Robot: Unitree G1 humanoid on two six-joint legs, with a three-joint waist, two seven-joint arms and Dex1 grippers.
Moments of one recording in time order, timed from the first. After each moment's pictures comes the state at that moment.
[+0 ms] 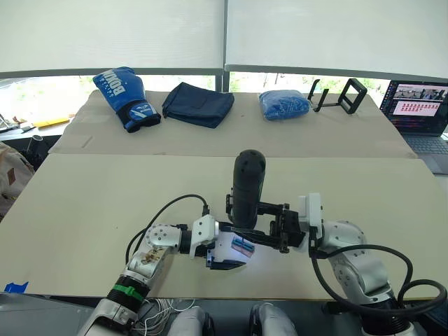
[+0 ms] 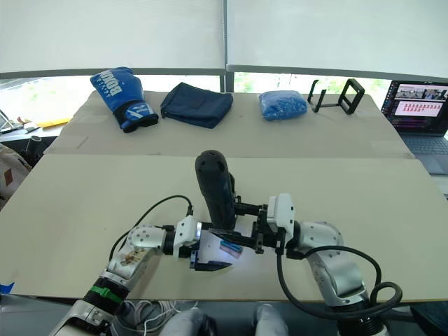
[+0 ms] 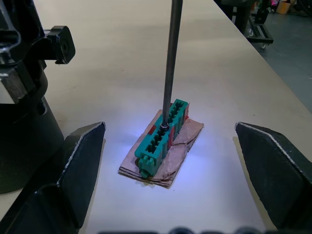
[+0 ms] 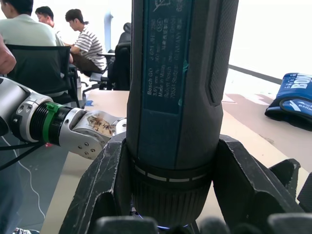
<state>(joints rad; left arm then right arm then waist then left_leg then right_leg) -0.32 0.36 -0.31 0.20 -0.17 -0.09 -1.22 -0.17 -0.44 0.13 -0.34 0.49 0.08 1.04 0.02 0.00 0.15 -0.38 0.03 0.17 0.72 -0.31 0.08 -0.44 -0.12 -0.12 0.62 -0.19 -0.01</state>
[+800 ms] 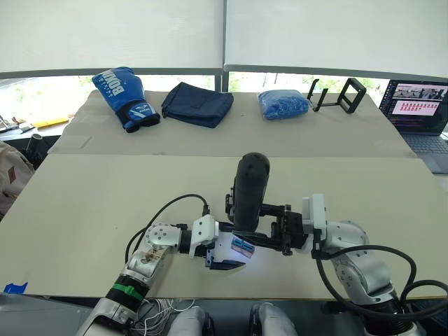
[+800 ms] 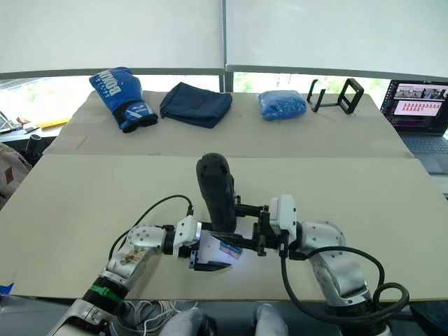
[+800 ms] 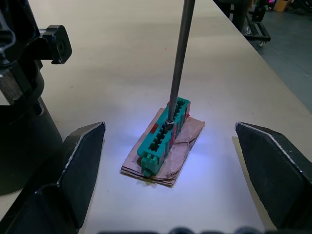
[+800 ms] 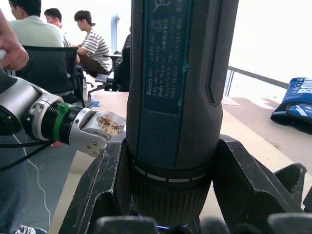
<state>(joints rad) -0.33 0.37 -0.31 0.20 -0.18 -0.08 -1.23 -0.19 -0.46 0.12 -0.37 0.54 0.09 1.06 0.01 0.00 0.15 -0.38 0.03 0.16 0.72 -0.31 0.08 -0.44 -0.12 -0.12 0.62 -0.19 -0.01</state>
